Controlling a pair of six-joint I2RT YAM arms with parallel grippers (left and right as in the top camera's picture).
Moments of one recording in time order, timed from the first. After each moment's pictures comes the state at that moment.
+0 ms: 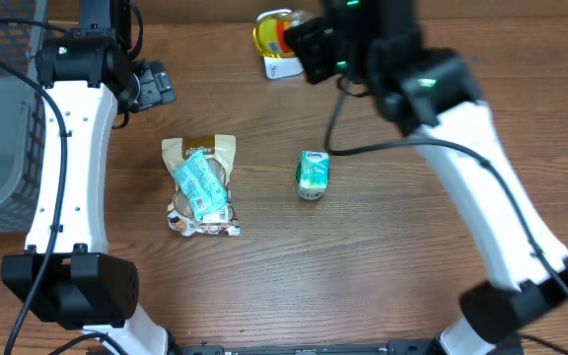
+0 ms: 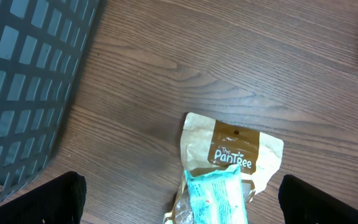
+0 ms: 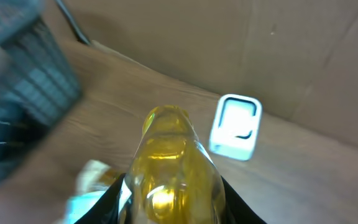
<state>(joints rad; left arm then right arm) 0.00 1.83 1.93 -1.27 -0.18 -0.36 0.50 1.81 2.01 -0.76 -0.06 0.03</state>
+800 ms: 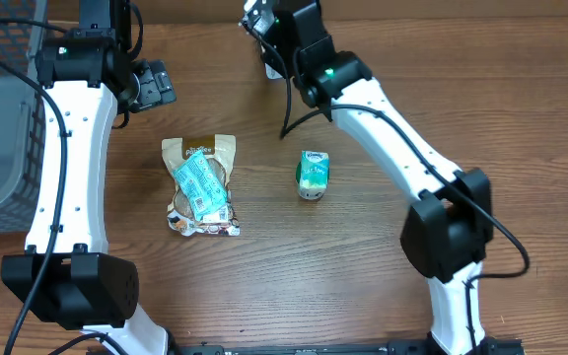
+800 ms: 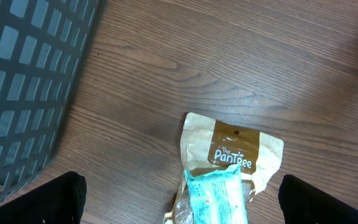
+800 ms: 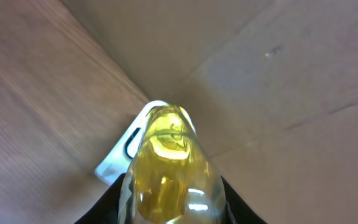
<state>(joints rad) 0.00 1.83 1.93 -1.27 -0.18 -0.36 0.53 2.17 2.01 -0.36 0.22 -0.53</state>
